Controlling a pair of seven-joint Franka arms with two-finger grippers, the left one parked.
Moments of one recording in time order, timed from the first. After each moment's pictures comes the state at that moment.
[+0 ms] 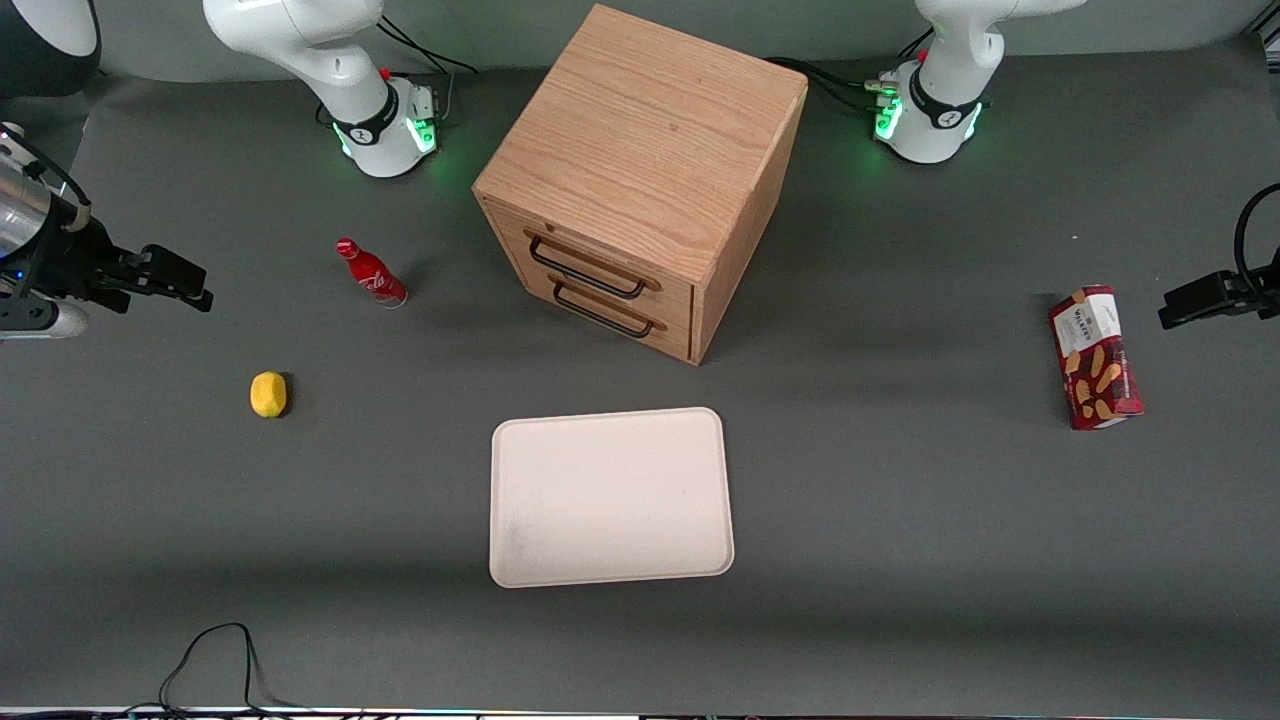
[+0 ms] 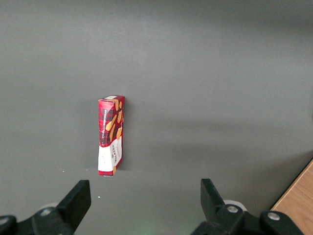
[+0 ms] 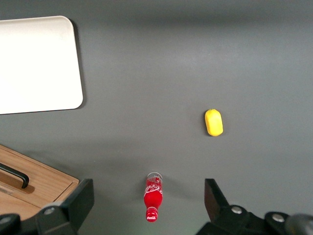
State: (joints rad) arm 0.22 0.01 -0.19 -1.60 0.00 1.59 0.07
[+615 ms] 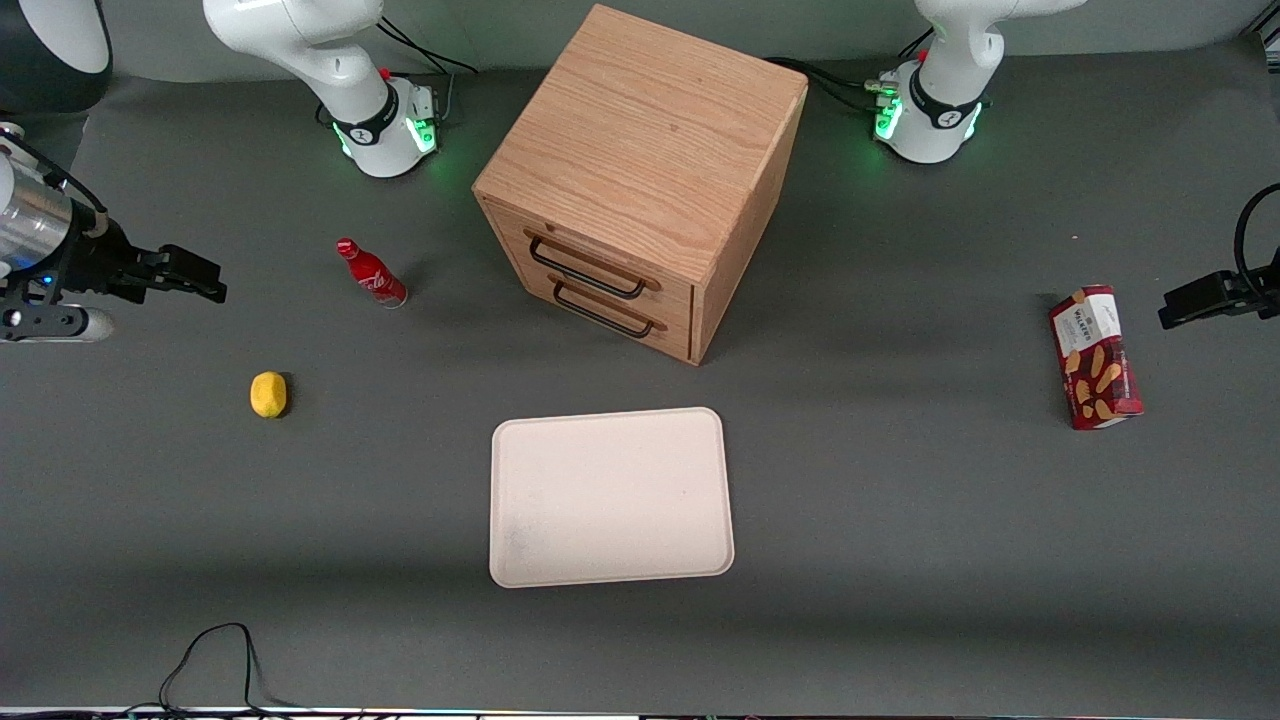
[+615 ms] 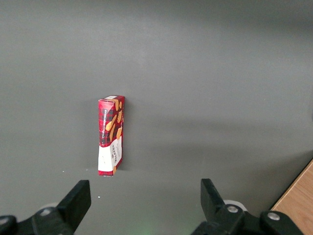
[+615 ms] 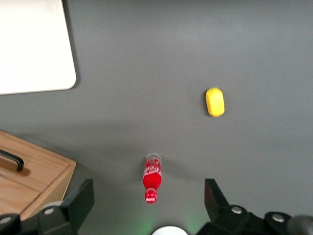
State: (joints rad) arm 0.22 0.00 -0.19 -1.66 0.00 1.52 0.07
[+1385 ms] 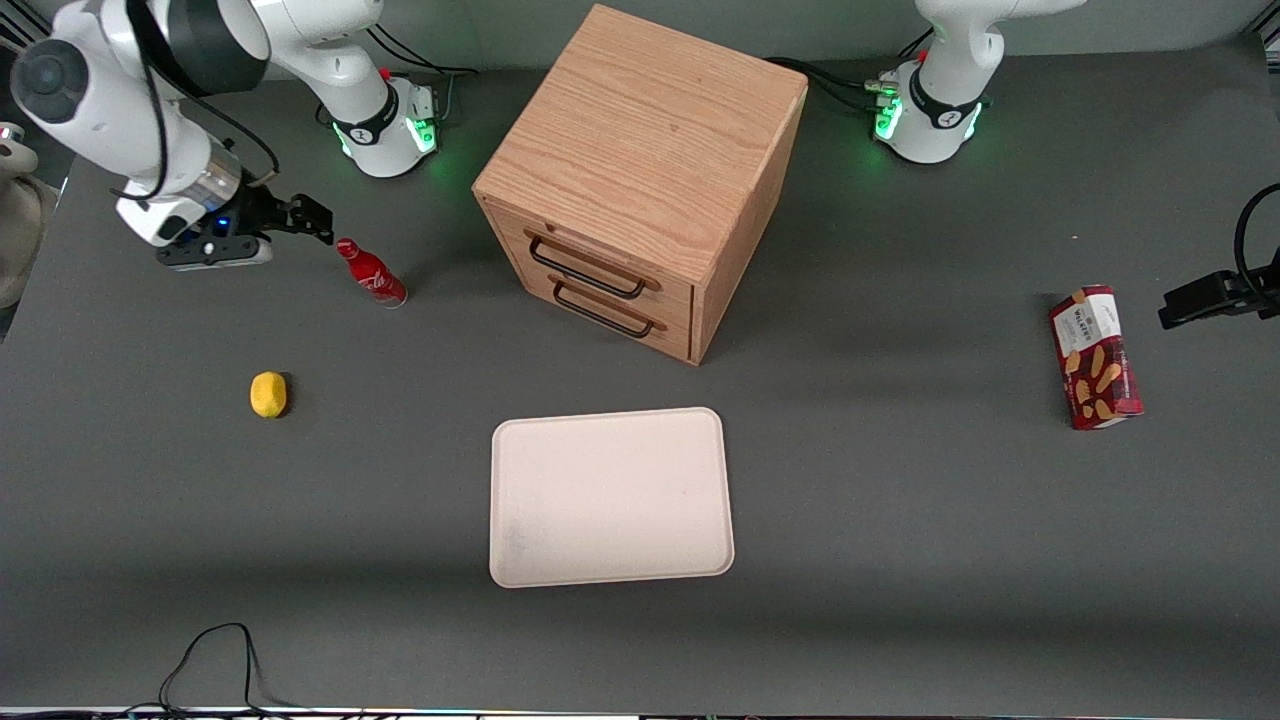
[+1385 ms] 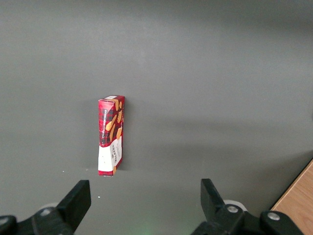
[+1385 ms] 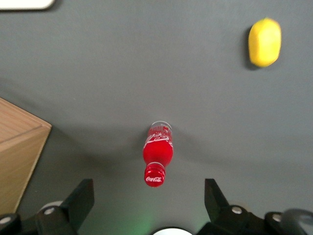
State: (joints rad) arm 0.22 -0.44 -0.14 -2.52 -0.01 1.96 0.07
